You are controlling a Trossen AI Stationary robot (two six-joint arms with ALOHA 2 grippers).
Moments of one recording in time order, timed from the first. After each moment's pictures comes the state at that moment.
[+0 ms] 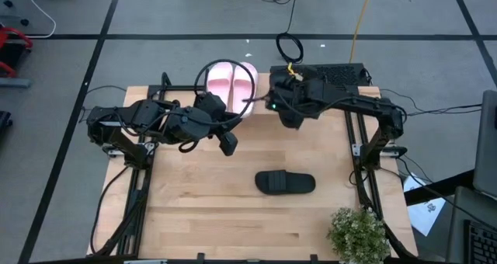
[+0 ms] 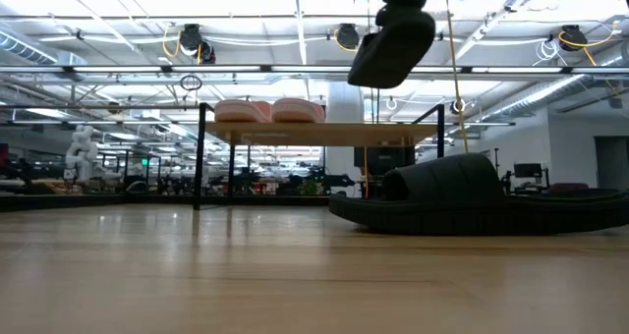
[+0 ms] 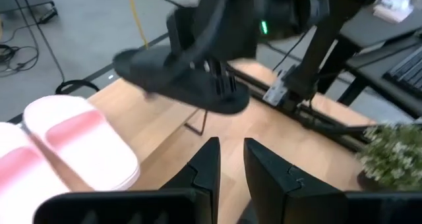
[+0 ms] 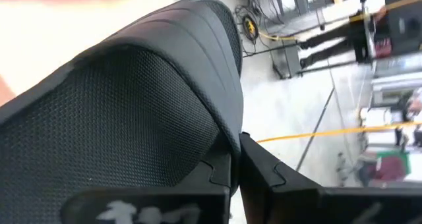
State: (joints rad) left arm -0.21 1.62 2.07 -1.05 -0.60 -0.57; right arm -0.17 1.74 1.87 -1.43 0.91 0.07
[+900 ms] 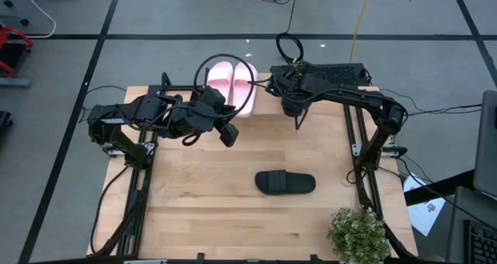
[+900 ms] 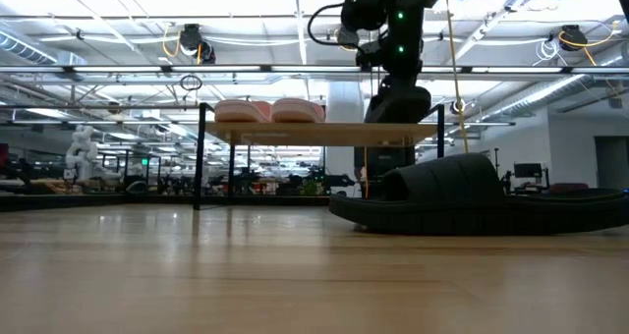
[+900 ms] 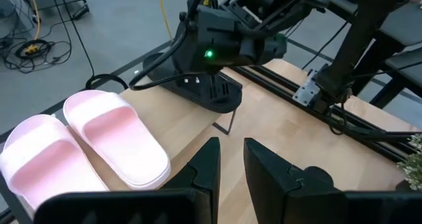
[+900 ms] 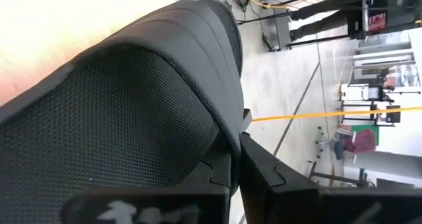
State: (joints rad) left arm -0.16 1.62 2.07 -1.11 -0.63 -0.58; right arm -0.40 1.74 1.53 -1.02 0.92 -0.16
